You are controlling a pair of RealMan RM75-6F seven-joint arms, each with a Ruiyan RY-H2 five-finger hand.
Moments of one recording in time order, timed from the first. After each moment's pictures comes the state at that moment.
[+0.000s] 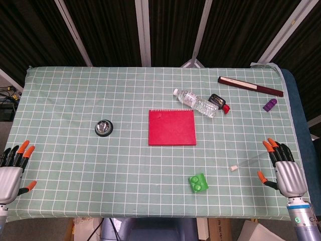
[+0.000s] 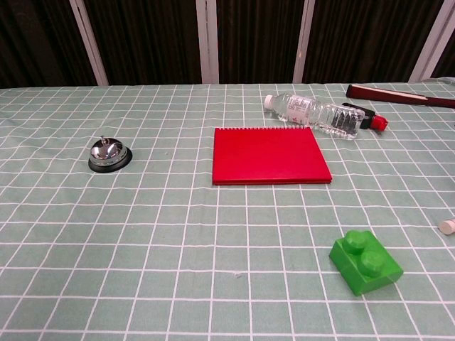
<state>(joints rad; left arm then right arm) -0.15 -1.14 0.11 -1.67 1.42 1.56 0.30 0.14 -1.14 0.06 -1.63 -1.48 1.40 0.05</state>
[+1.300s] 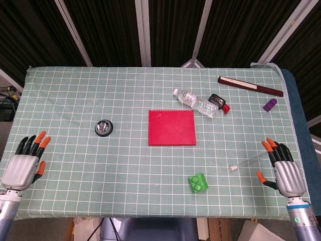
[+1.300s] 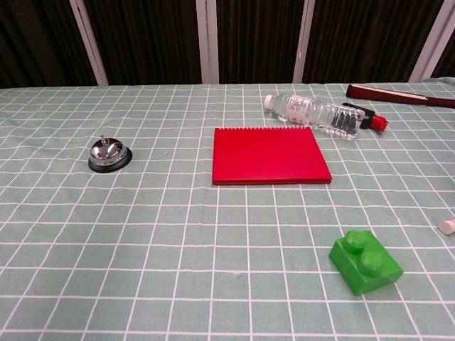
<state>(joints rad) -0.23 -1.16 -0.01 -1.67 1.44 1.39 0.36 0.14 -1.14 0.06 -1.63 -1.50 1.40 0.06</state>
